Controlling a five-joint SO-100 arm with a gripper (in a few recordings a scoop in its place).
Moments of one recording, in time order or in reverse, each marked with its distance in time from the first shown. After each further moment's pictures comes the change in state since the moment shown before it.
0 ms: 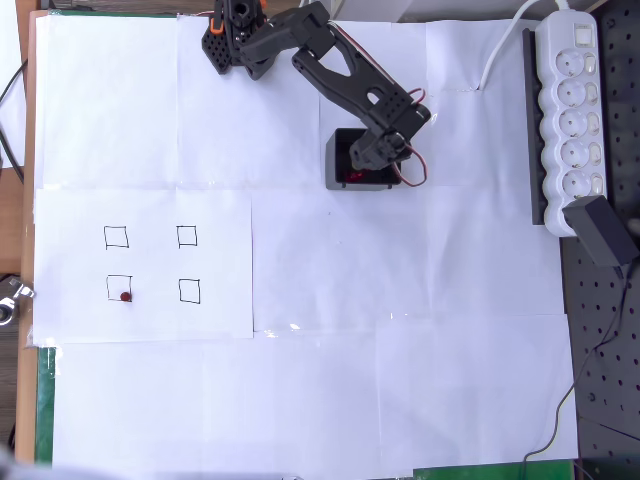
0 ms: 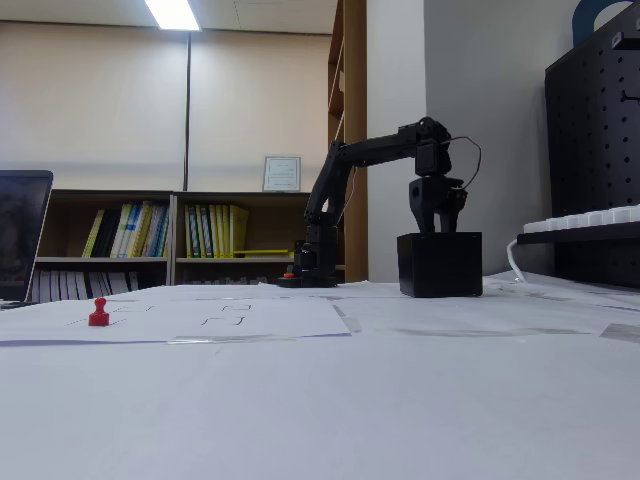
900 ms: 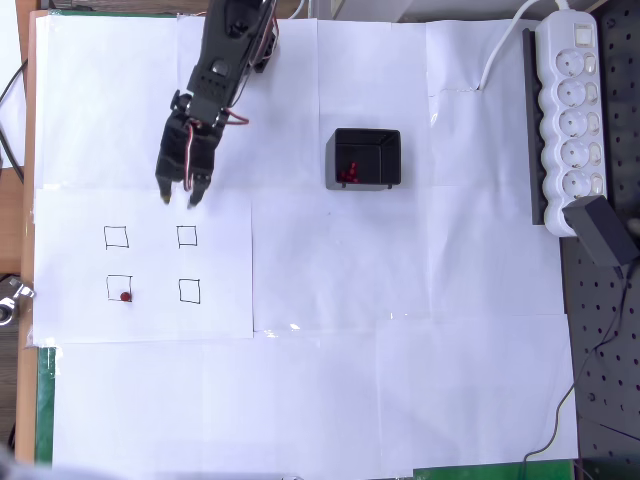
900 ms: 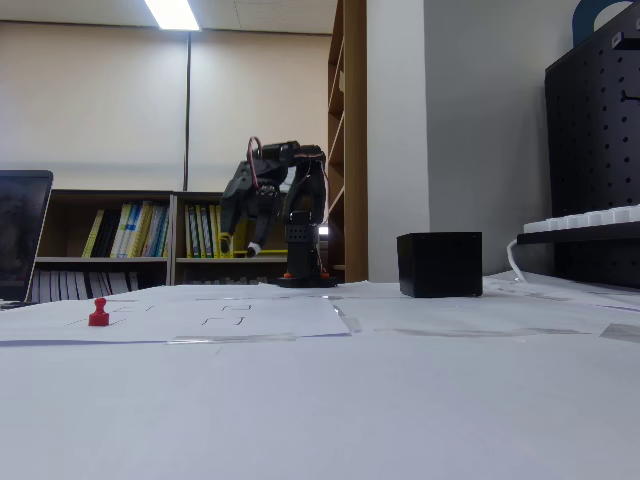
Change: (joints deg) arm 68.4 -33.9 -73.4 -78.3 41.4
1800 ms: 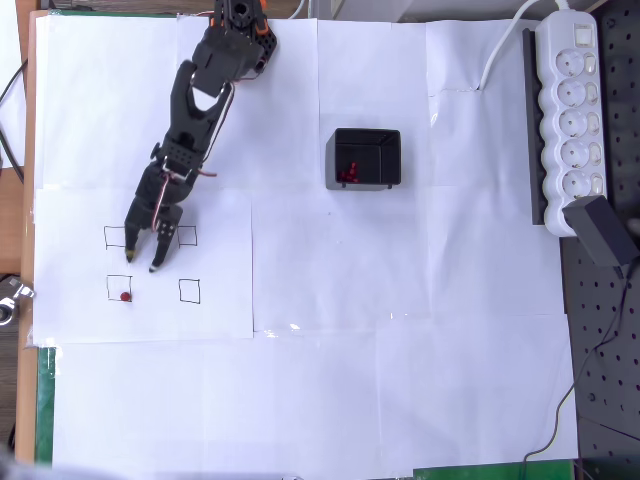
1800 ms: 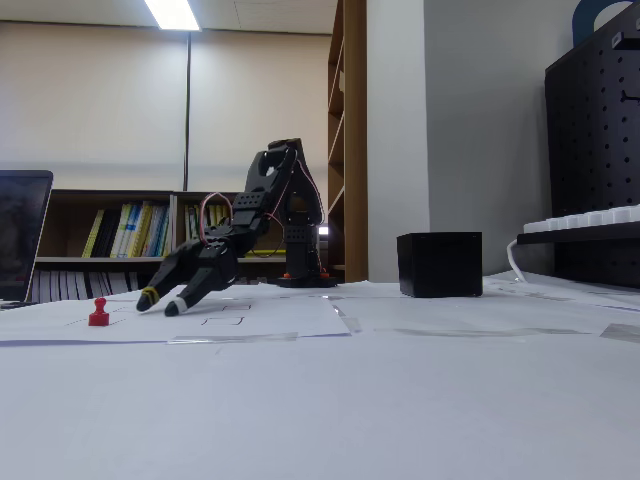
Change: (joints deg) arm 3.0 50.2 25.7 -40.6 -12.0
